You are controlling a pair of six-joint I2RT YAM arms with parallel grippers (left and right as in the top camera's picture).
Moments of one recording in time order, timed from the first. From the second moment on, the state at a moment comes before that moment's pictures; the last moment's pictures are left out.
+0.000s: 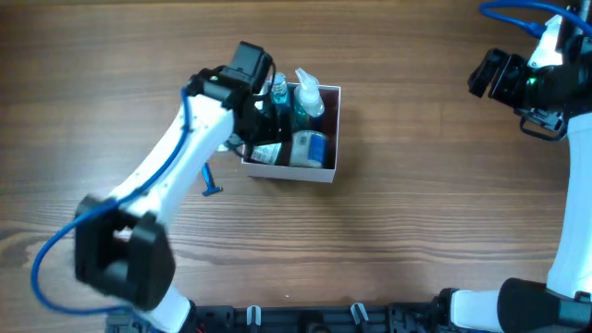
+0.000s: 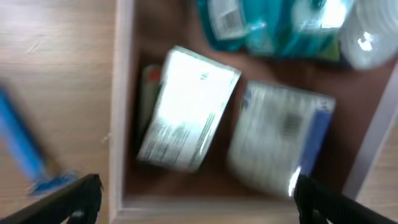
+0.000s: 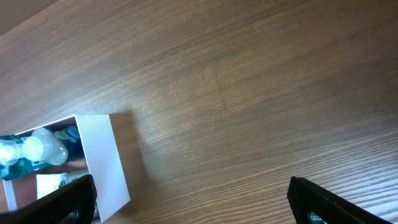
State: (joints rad) left arm -0.39 1.77 1.48 -1.05 0.10 -0.47; right arm -0.17 1.56 1.84 -1.37 -0.08 0.25
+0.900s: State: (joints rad) left arm -0.08 1.68 1.06 -0.86 0.04 -0.61; right arm -0.17 1.56 1.84 -1.37 -0.08 0.26
